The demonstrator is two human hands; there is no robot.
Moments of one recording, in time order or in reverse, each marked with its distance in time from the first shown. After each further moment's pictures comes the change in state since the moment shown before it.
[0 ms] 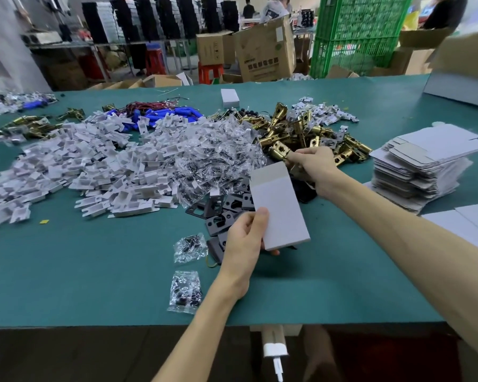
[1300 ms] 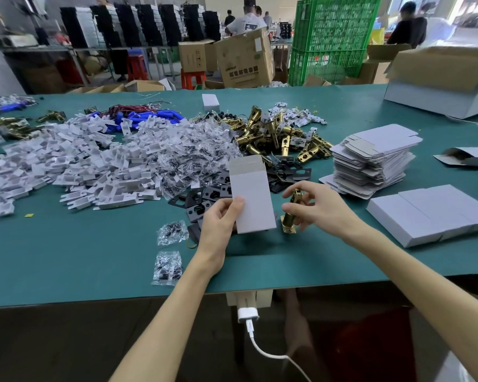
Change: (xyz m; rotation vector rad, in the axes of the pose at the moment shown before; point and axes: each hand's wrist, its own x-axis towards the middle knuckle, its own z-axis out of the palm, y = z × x) left_hand -0.007 0.004 -0.001 -0.017 0.026 0.035; right_hand -0.138 0.028 -0.079 -0.407 -0.271 -0.274
